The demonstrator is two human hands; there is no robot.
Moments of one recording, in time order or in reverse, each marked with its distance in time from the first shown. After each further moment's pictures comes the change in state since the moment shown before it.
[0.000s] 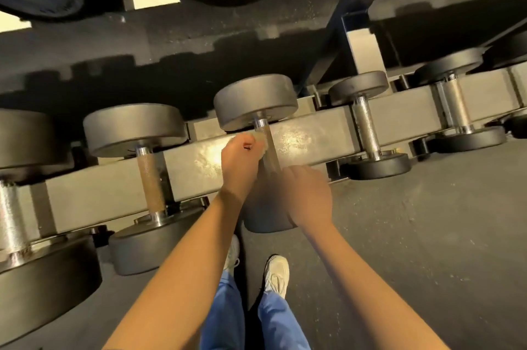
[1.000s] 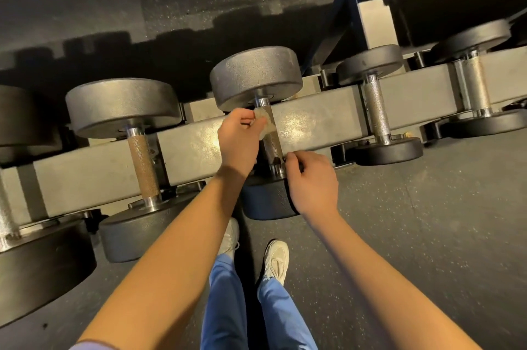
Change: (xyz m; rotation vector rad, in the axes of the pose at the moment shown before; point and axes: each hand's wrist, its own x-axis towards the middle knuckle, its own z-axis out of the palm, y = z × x) left_hand 0.009 -0.001 0.001 -0.082 0.056 0.037; right_hand -0.003 -0.008 -0.005 0.075 -0.047 0.068
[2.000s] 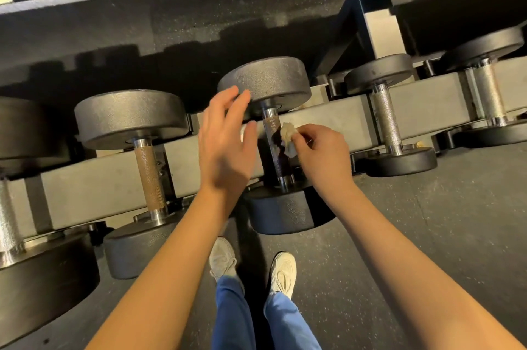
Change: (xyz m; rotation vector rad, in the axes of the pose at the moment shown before) left_hand -0.011 0.014 -0.044 0.439 0.102 0.691; right_hand 0.053 -0.025 -0.019 0.020 -0.069 -0.042
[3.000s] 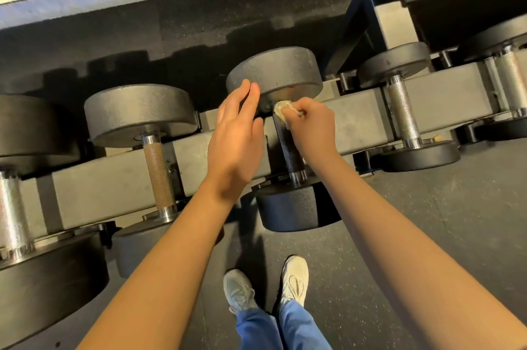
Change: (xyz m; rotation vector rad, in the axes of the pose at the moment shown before) left_hand 0.004 -0.009 0.000 0.085 -0.239 -0.134; right_hand 0.039 -0.014 0.037 0.153 0.110 0.042
